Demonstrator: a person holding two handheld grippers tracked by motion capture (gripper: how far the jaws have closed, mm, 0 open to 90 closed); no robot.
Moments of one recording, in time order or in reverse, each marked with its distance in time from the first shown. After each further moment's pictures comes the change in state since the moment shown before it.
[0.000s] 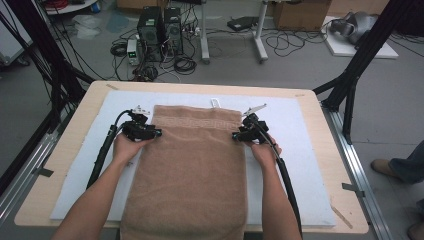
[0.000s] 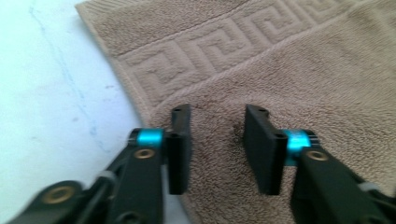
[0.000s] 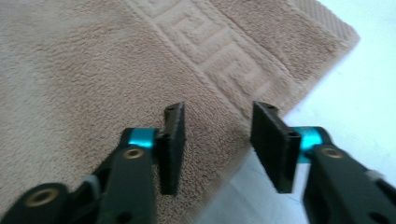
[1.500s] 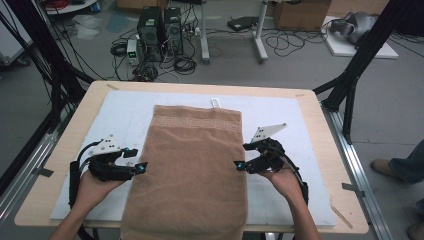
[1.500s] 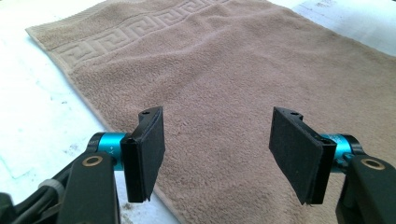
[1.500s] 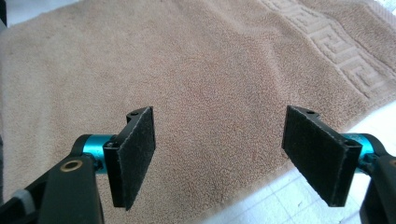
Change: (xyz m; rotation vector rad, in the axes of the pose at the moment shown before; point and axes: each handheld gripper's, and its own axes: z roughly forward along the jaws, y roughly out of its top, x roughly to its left) left arm -0.057 -0.067 -0.129 -0.184 -0.209 0.127; right arm 0.067 -0.036 -0.100 -0.100 0.257 -0.166
